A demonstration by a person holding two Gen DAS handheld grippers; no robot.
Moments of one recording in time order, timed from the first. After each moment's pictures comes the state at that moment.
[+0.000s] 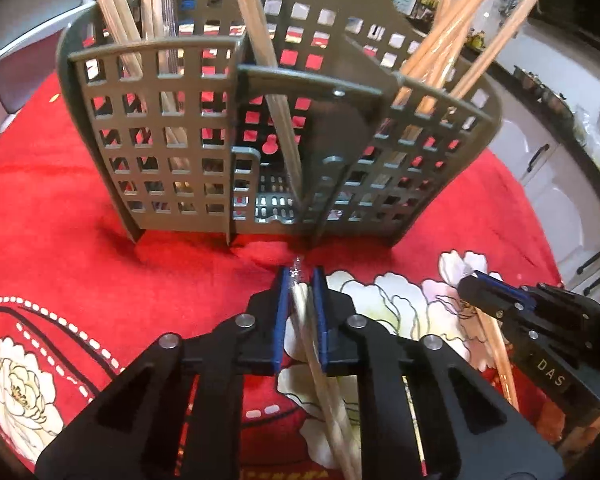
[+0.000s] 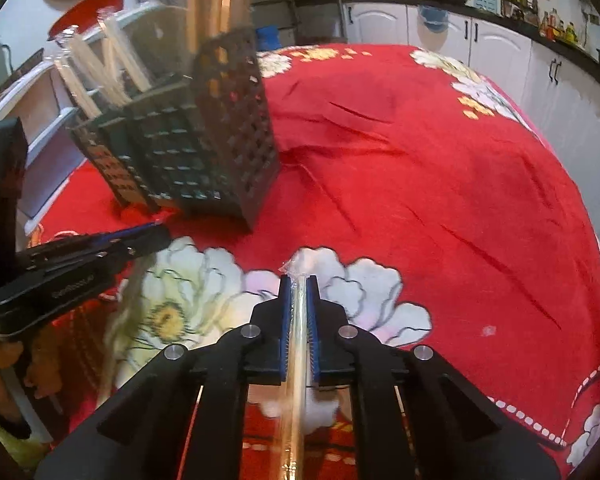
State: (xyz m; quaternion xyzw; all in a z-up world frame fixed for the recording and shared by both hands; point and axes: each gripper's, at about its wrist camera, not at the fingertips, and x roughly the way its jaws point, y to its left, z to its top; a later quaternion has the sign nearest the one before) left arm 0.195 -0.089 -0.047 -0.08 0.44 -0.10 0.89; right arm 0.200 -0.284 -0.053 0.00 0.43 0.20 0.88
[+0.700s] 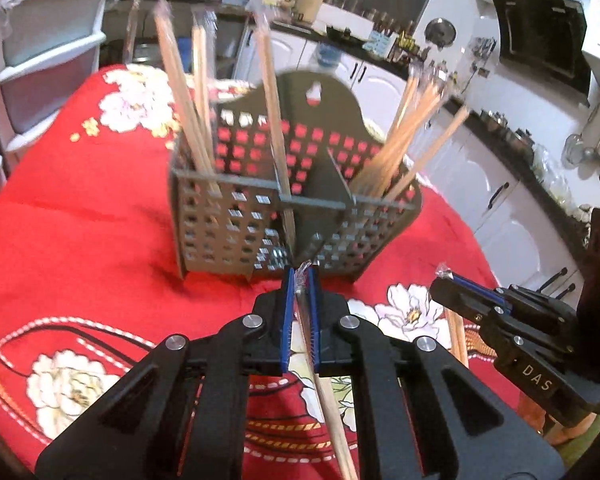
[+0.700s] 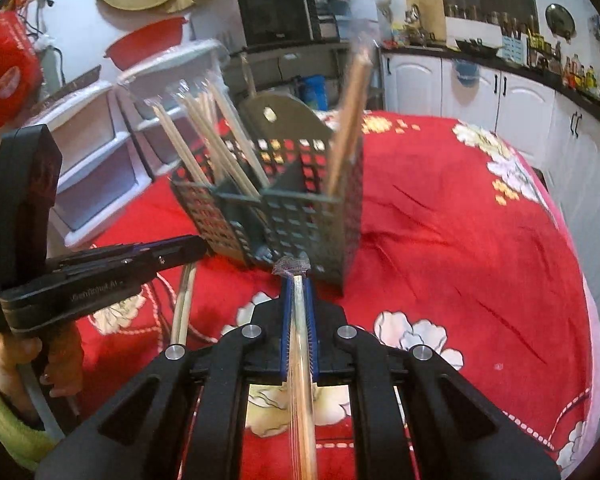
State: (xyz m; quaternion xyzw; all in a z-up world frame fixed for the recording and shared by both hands) left arm 0.156 -0.035 0.025 -0.12 0.37 -0.14 0.91; right arm 0.165 -0.247 0.020 0.00 0.35 0.26 0.90
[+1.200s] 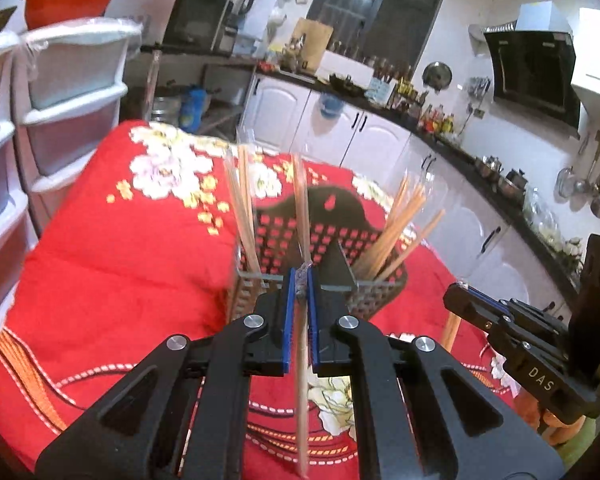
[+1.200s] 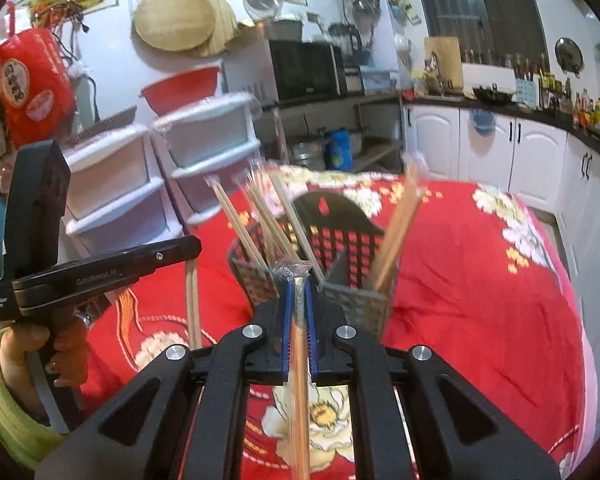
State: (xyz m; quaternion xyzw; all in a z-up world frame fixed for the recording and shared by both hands) left arm 0.141 0.003 0.091 -0.13 0.30 -0.12 0.94; right arm 0.148 -0.227 0.083 0.01 0.26 0.29 0.92
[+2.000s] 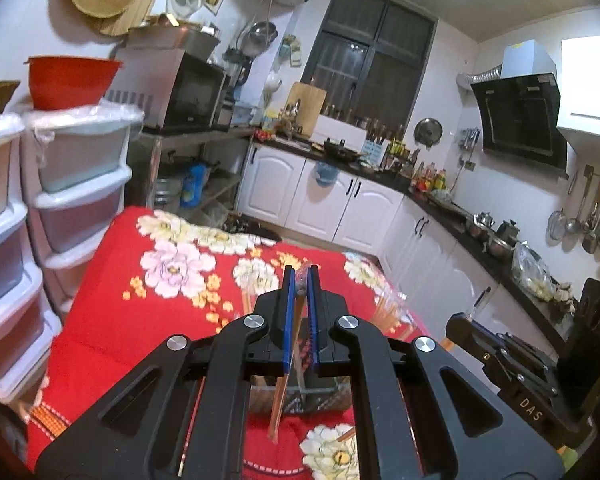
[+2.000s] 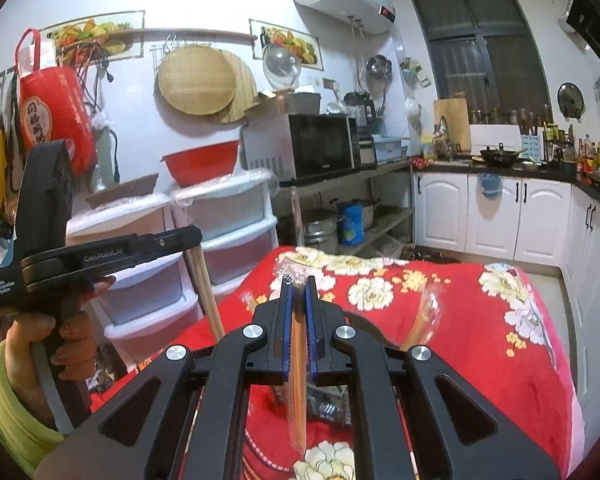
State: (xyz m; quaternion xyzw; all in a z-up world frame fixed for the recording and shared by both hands) left arm 0.146 0.020 0.186 -0.13 0.19 -0.11 0.97; right arm 0.148 -0.219 0.165 0.03 0.15 0.30 0.94
